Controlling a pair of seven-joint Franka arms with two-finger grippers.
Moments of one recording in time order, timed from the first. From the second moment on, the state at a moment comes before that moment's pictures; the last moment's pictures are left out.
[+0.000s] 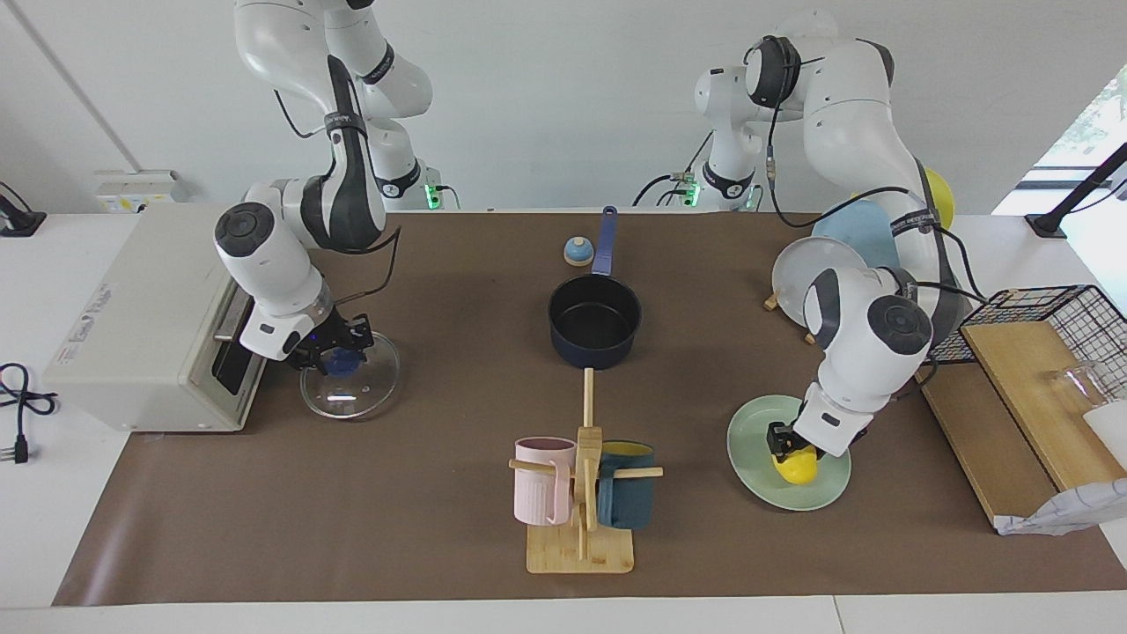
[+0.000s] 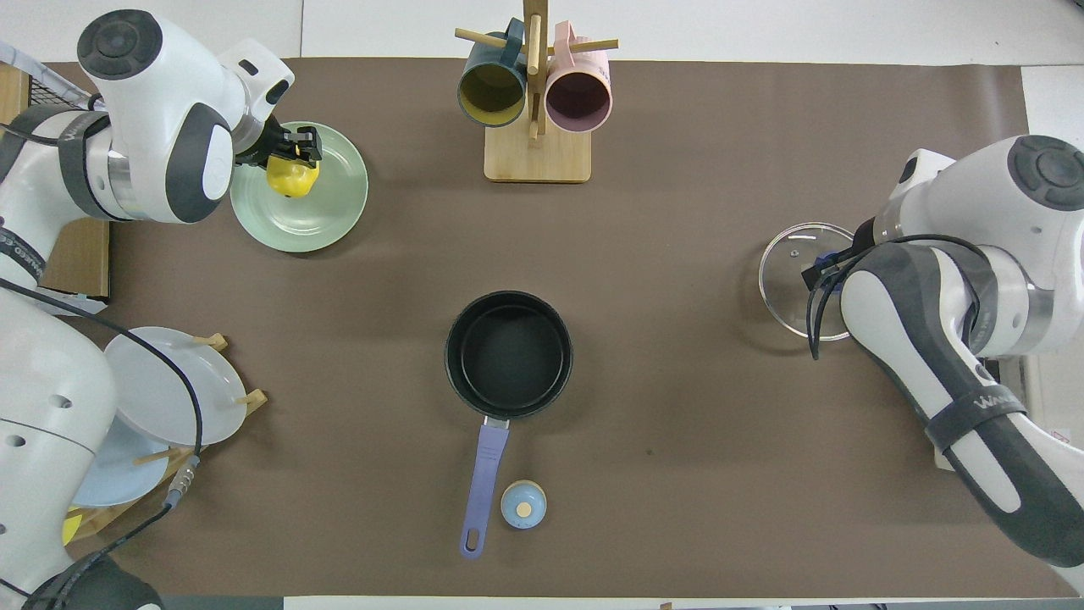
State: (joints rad) left arm -0.16 0.61 -0.03 -1.35 0.03 2.05 -0.20; right arm 0.00 0.19 0.02 -1.92 0.02 2.06 -0.35
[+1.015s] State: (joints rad) left arm -0.69 0.04 -0.06 -2.01 -0.11 2.15 -0.75; right arm 0.14 0.08 0.02 -1.68 -0.01 1.69 -0.28
